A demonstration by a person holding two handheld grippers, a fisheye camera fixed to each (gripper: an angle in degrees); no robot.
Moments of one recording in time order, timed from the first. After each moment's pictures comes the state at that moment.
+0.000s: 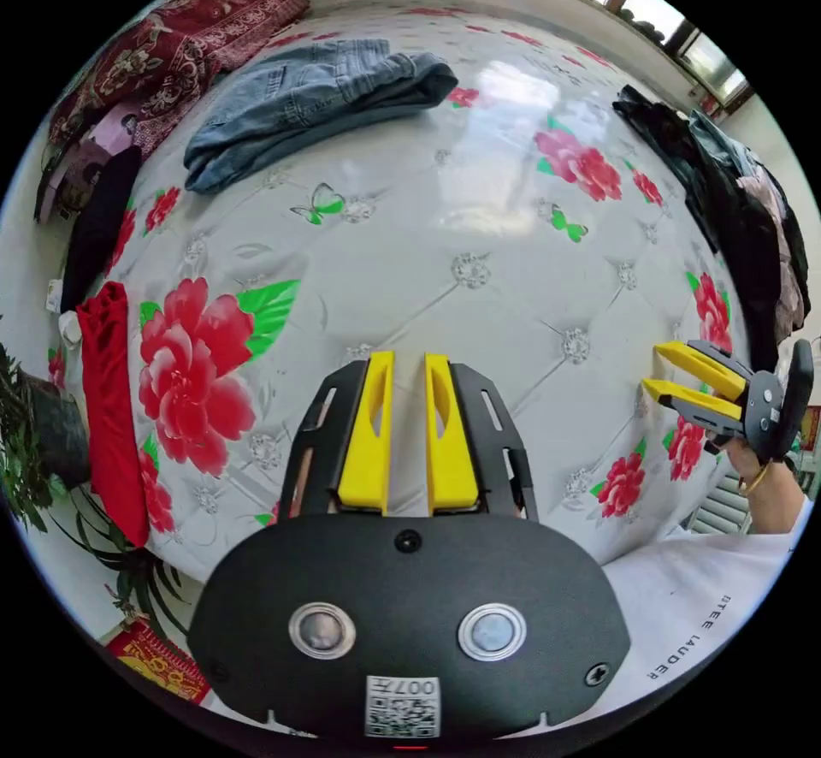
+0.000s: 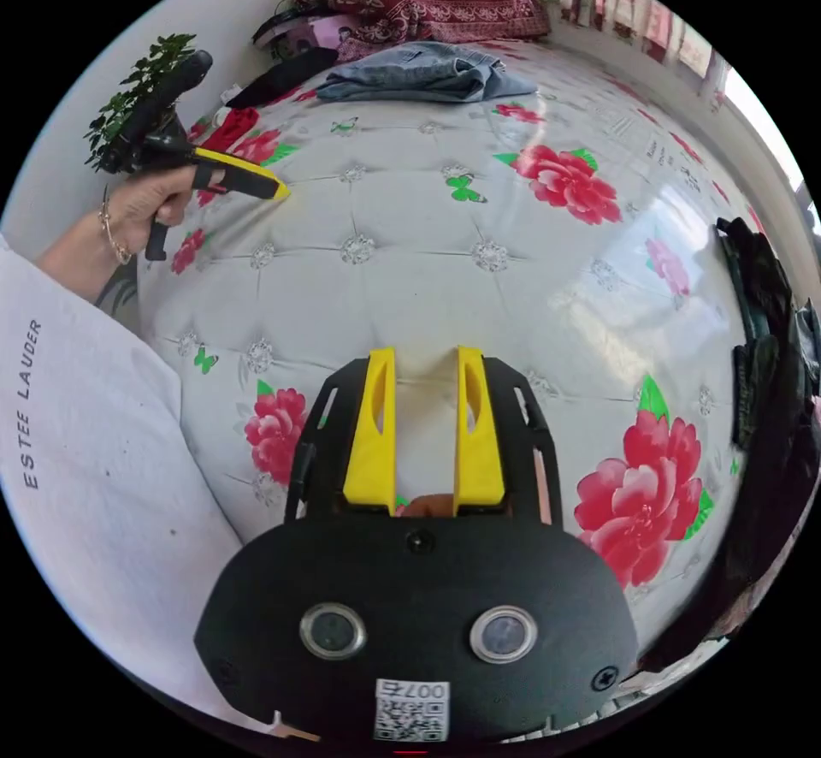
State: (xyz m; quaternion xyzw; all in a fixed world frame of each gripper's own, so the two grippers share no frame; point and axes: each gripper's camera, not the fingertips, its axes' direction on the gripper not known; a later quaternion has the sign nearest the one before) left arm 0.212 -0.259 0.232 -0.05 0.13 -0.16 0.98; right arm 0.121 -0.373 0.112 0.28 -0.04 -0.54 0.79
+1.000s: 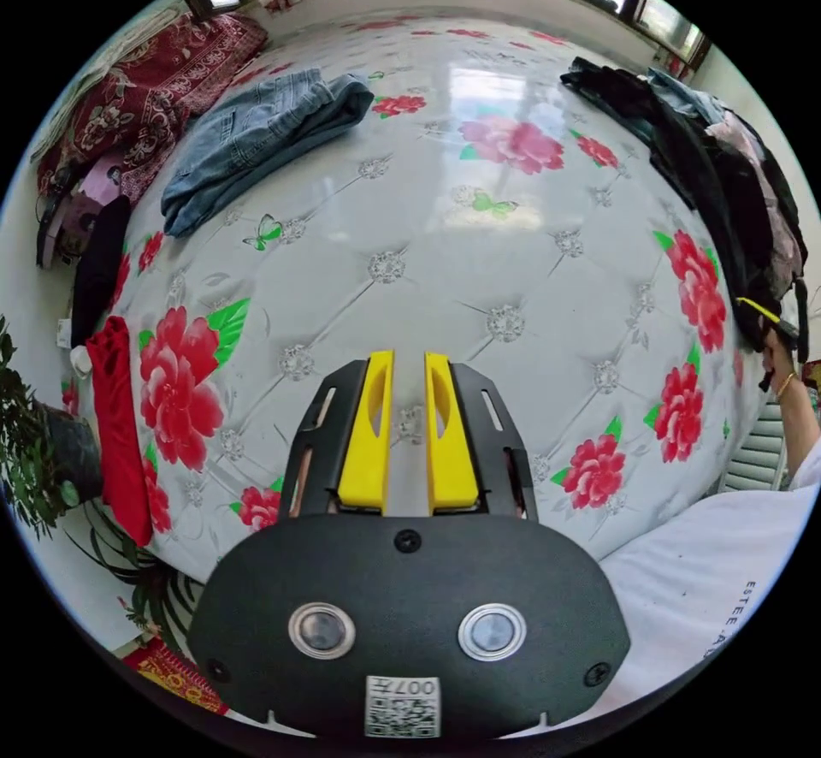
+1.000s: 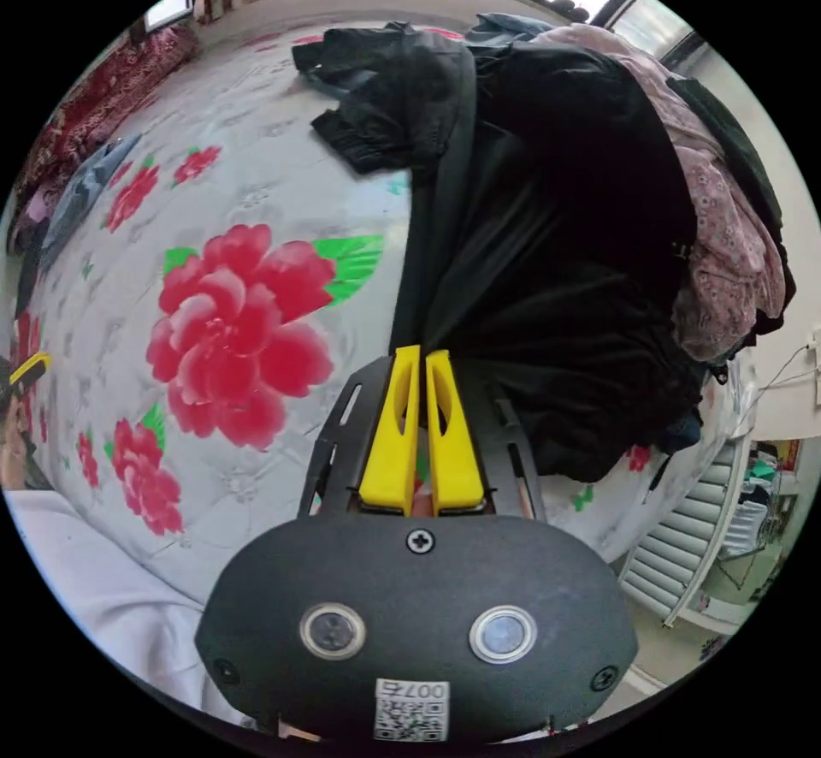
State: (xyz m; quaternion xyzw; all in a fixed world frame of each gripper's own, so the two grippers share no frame) left arm 0.241 -0.264 0.186 -0.01 0.12 -0.12 0.99; right arm 0.418 -0.516 0.076 0.32 0.00 -0.18 0.93
